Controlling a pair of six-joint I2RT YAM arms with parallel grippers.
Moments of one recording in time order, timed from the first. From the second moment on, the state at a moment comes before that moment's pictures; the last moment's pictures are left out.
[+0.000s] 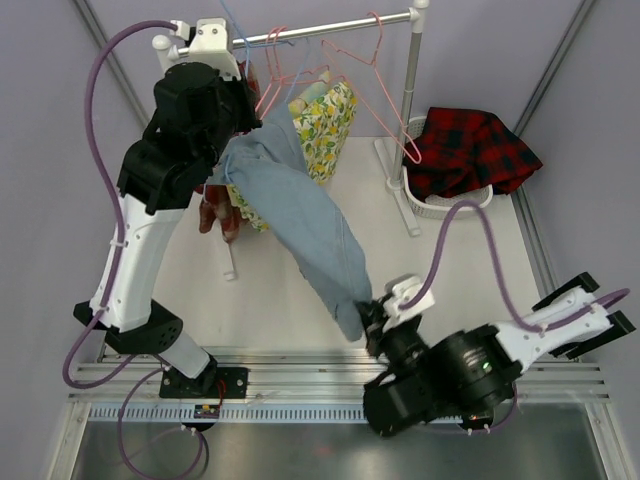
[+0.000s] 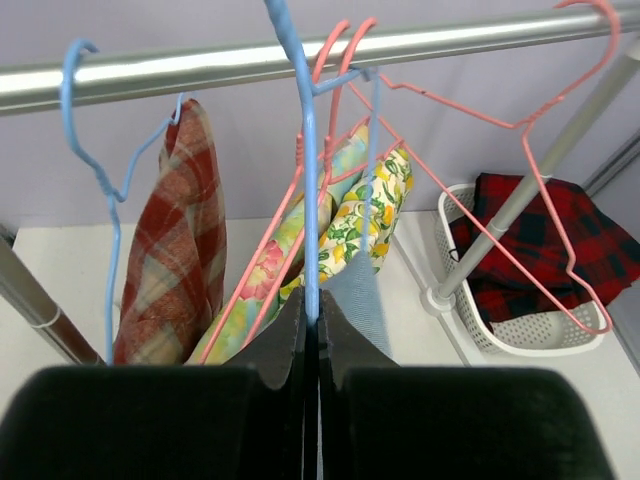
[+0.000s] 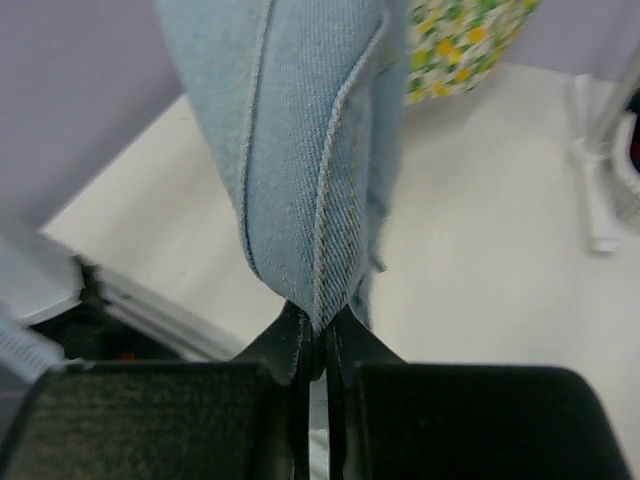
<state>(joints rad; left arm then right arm) -0.58 1.61 2.35 -0.88 -0.40 -0.21 2.03 1.33 1.55 -1.33 1.44 1.25</state>
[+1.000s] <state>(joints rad) -0.92 1.46 2.12 -0.72 -0.54 -0.04 1.78 0.78 1.54 0.33 1.34 -1.27</state>
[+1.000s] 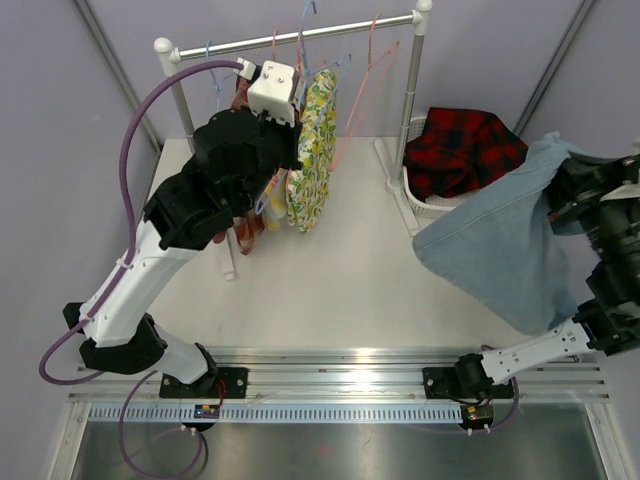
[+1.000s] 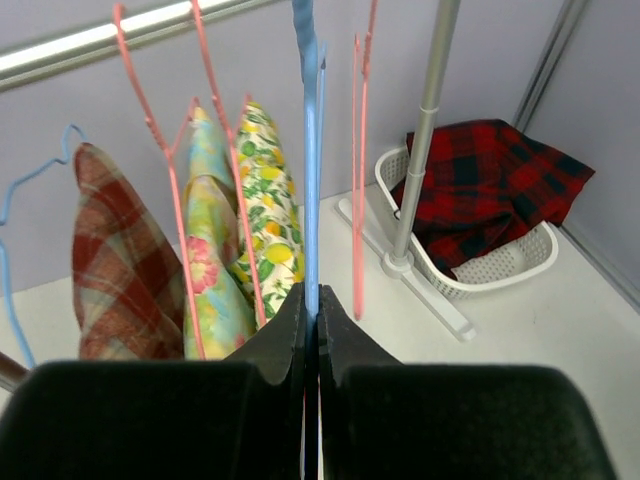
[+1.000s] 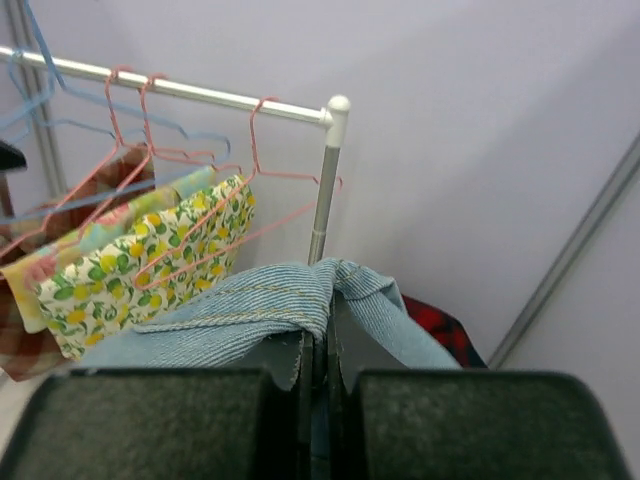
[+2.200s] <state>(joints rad) -0.96 1.22 1.56 -0.46 -0.42 -0.10 2.05 1.00 1.20 0.81 1.26 -1.32</state>
